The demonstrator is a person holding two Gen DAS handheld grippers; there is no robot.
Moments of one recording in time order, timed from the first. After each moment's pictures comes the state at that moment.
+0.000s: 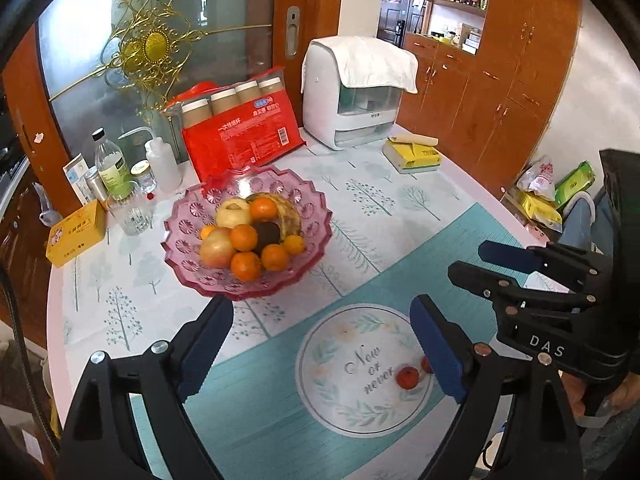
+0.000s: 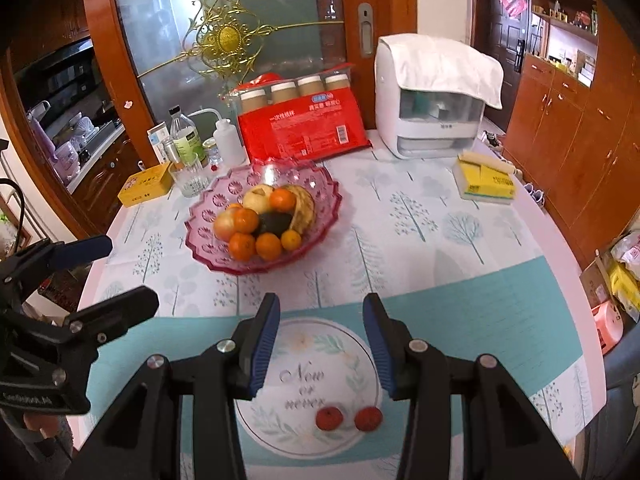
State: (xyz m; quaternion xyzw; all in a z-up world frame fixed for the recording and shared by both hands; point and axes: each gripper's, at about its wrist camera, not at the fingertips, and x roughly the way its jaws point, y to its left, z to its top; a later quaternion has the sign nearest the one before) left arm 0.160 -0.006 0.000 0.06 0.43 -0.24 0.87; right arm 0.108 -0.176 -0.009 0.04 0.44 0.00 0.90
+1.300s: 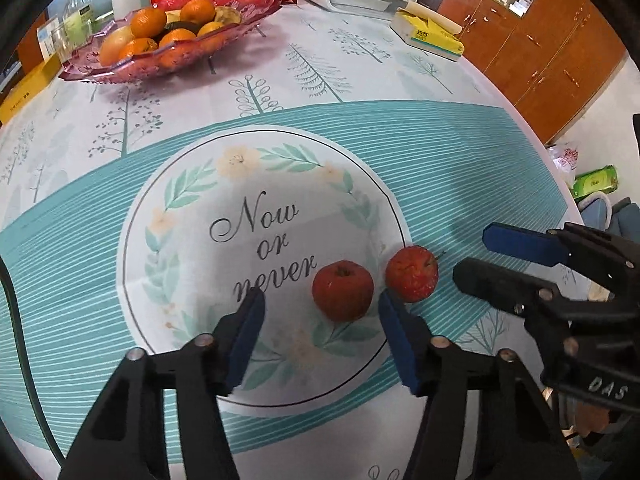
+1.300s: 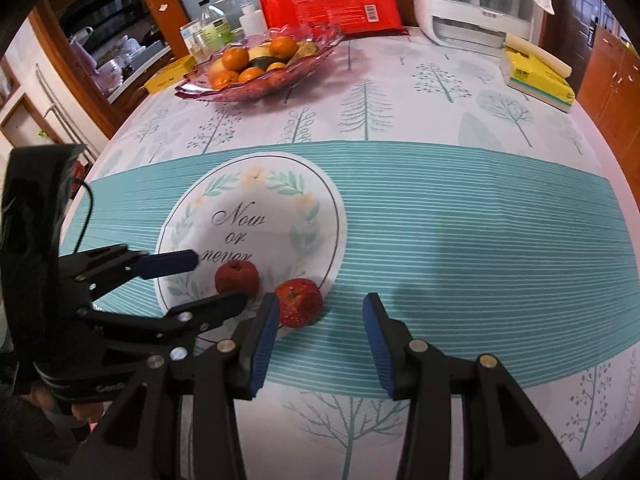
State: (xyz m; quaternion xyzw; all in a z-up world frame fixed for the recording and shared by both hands) left arm 0.103 -0.103 -0.209 0.00 0.56 -0.19 0.80; right arm 0.058 -0.245 -0.167 0.01 0.53 0.14 0.83
